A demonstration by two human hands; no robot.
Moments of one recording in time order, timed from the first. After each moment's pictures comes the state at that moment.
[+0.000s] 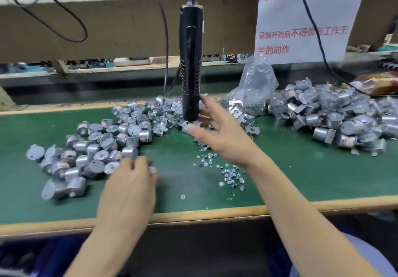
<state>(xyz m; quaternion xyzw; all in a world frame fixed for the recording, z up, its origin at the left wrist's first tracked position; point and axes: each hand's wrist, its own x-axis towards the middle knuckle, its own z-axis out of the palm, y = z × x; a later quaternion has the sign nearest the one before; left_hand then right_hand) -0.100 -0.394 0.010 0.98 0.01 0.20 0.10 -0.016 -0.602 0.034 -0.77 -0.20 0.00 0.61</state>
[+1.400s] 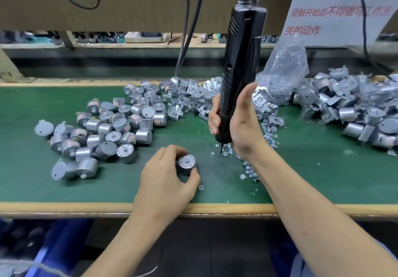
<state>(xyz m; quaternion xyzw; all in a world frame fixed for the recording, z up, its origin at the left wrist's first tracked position) -0.085 -0.406 -0.029 0.92 -0.04 0.21 0.33 -0.008 -0.557 0.029 -0.60 -0.20 -0.01 0.77</state>
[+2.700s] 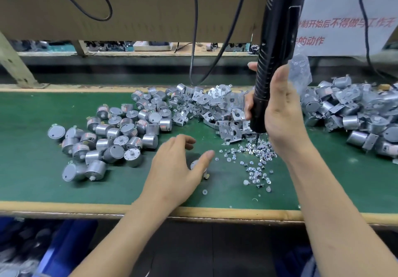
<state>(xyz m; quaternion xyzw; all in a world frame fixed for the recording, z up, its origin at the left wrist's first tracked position) -0.062 -0.407 -0.013 0.93 -0.06 0.17 0.33 -0.010 -0.599 0.059 -0.63 -0.19 -0.17 0.73</state>
